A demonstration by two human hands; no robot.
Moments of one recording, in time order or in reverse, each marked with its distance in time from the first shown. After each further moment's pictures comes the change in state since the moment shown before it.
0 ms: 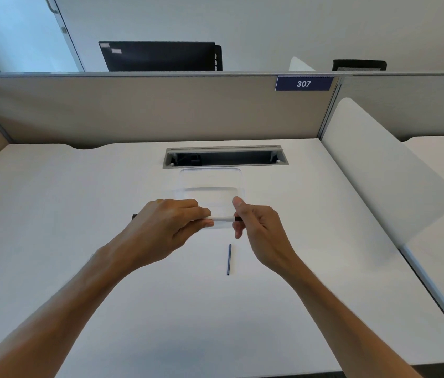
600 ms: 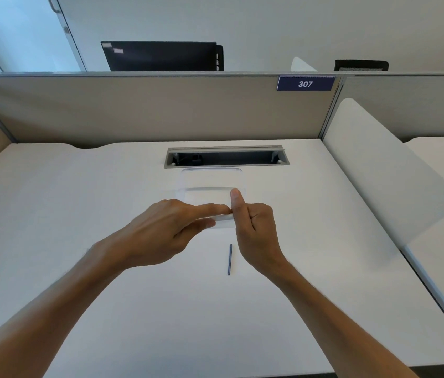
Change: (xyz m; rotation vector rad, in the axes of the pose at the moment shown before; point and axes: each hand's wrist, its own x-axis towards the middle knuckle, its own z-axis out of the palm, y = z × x) left_hand 0.001 0.002 -0.006 -0.120 -0.134 -0.021; right_hand 0.001 -0.007 0.024 0.065 0.188 -0.164
